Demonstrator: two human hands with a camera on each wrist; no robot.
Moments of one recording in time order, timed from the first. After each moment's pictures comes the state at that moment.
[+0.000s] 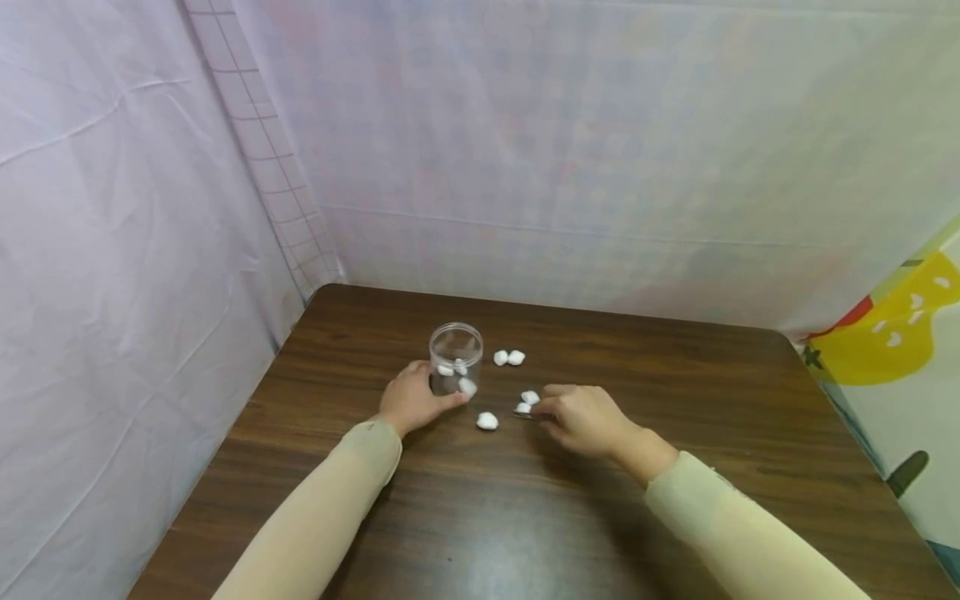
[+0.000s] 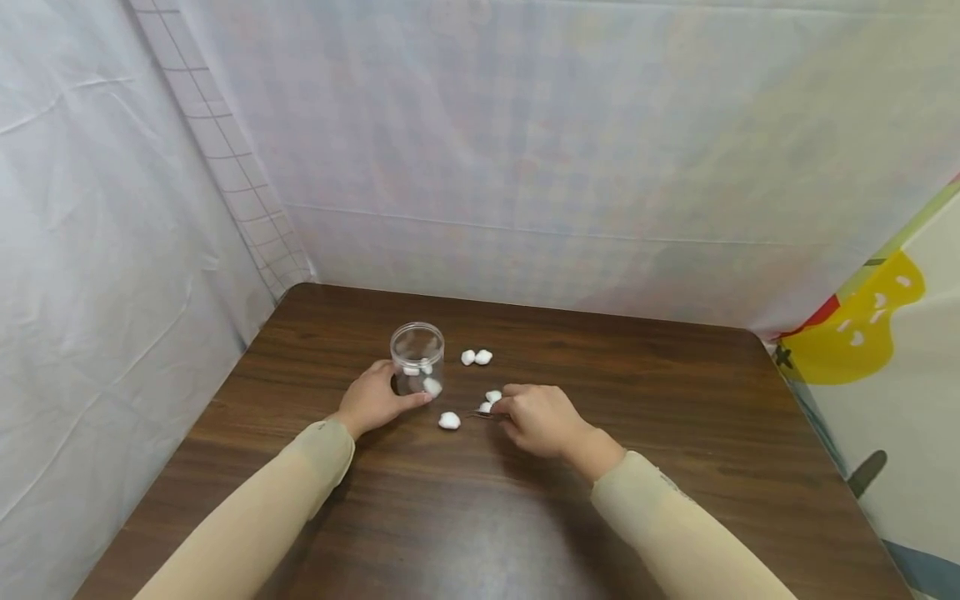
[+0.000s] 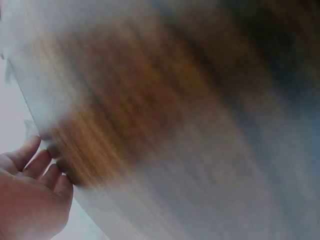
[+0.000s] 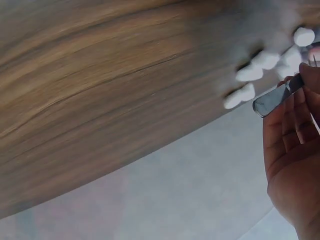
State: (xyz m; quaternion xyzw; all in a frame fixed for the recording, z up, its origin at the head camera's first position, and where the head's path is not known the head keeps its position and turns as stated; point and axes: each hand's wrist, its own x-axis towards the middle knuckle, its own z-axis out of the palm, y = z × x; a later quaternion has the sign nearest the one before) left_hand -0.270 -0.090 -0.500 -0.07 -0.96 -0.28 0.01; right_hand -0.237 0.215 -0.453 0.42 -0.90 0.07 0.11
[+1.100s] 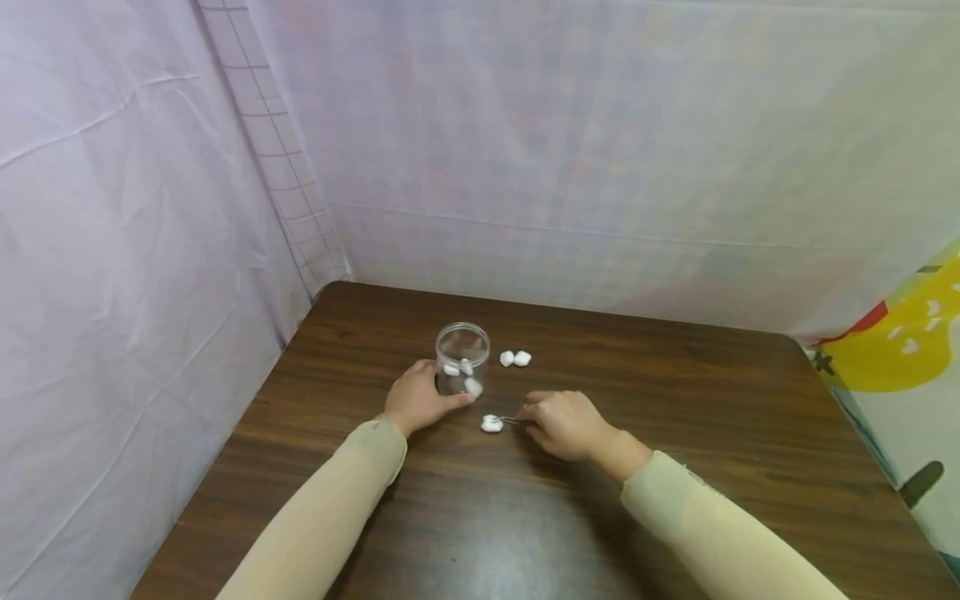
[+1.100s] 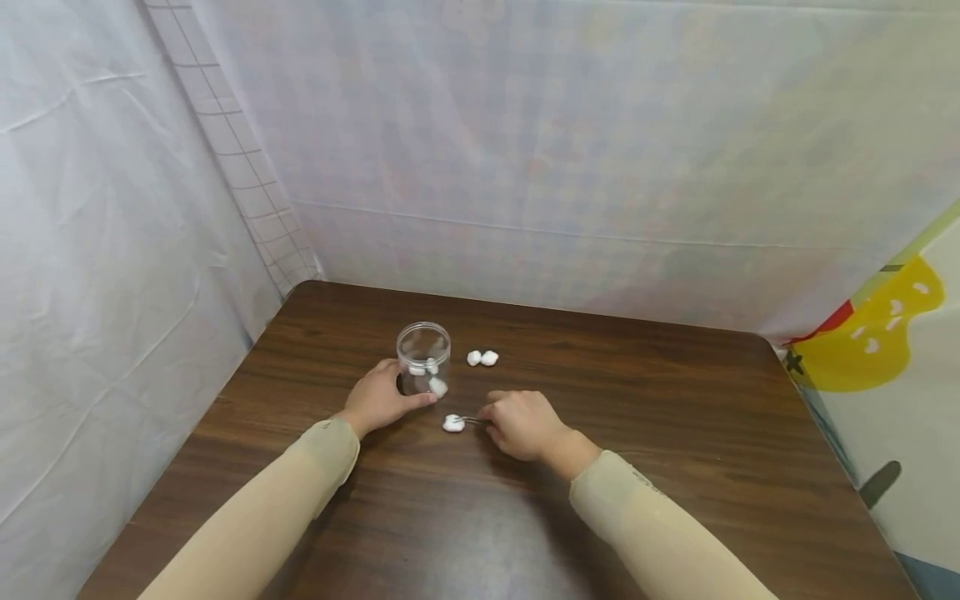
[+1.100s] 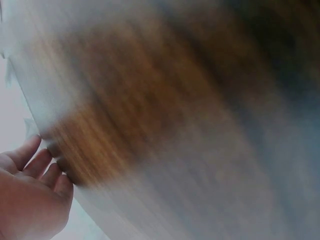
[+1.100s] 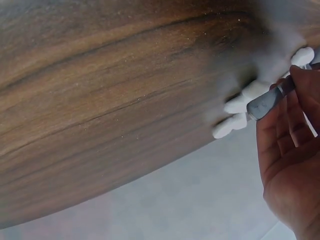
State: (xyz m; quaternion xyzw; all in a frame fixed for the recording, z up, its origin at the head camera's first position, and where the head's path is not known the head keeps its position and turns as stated) left_hand -0.265 -0.091 -0.492 -0.07 -0.95 -0.29 0.00; right_hand -0.244 0.184 -0.468 0.42 -0.90 0.05 0.08
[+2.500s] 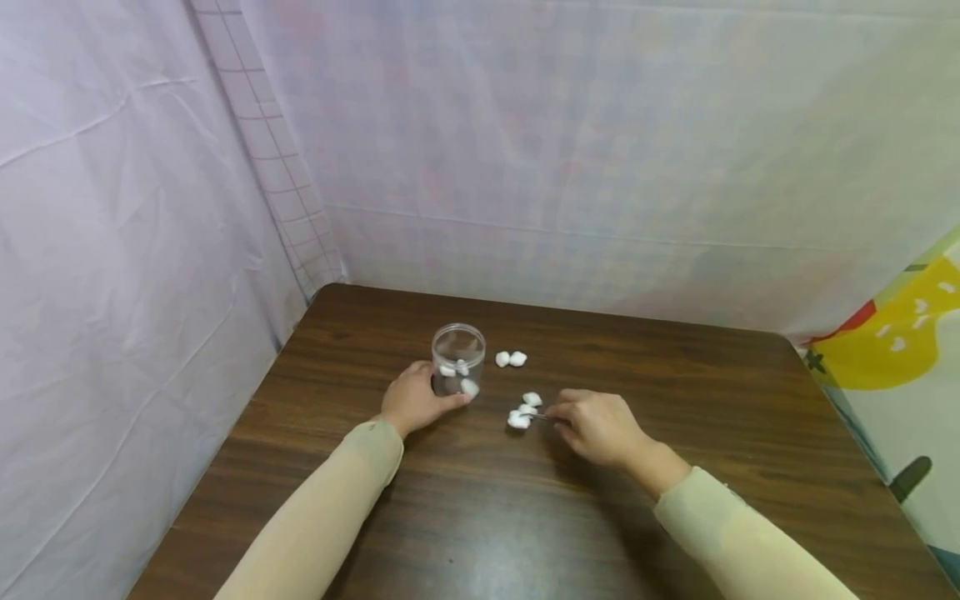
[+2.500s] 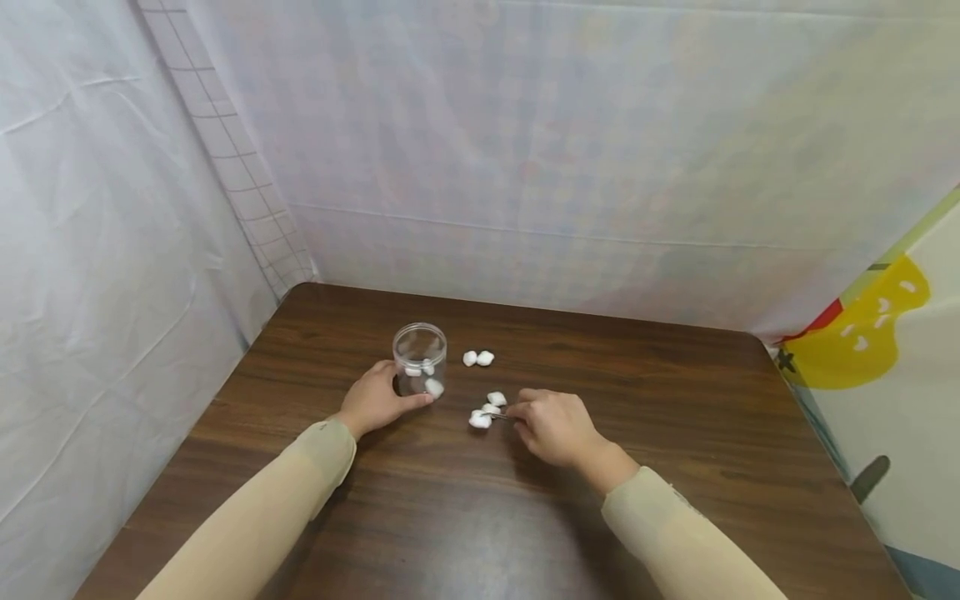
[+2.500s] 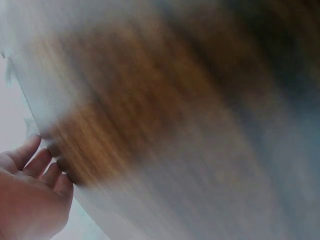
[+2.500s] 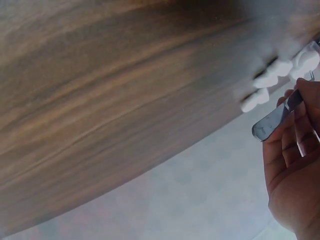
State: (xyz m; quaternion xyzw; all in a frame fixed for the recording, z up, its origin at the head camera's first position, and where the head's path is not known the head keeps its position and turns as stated) left_hand -0.268 -0.091 -0.497 -0.07 -0.95 -0.29 0.01; right_hand -0.232 0.231 -0.467 0.38 -0.91 0.07 0.16
